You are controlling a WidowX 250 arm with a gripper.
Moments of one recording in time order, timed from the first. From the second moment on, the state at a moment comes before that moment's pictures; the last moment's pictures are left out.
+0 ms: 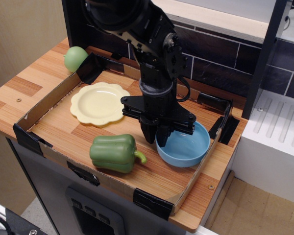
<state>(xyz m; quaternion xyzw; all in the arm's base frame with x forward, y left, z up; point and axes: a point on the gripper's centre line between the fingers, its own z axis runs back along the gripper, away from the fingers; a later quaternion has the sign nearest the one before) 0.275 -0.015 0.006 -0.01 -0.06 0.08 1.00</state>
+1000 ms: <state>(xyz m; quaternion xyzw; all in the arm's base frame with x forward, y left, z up) 0.271 0.136 0.033 0.05 -0.13 0.34 0.93</state>
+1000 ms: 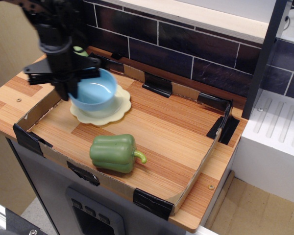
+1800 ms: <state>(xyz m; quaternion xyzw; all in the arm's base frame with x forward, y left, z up) 0.279 0.144 0.025 0.05 -0.12 0.35 0.93</state>
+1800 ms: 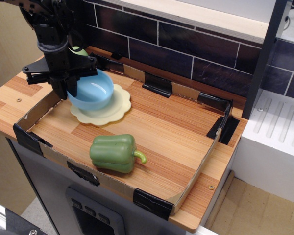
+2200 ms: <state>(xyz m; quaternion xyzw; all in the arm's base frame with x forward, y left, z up) 0.275 0.139 0.047 0.05 -0.12 0.37 0.92</state>
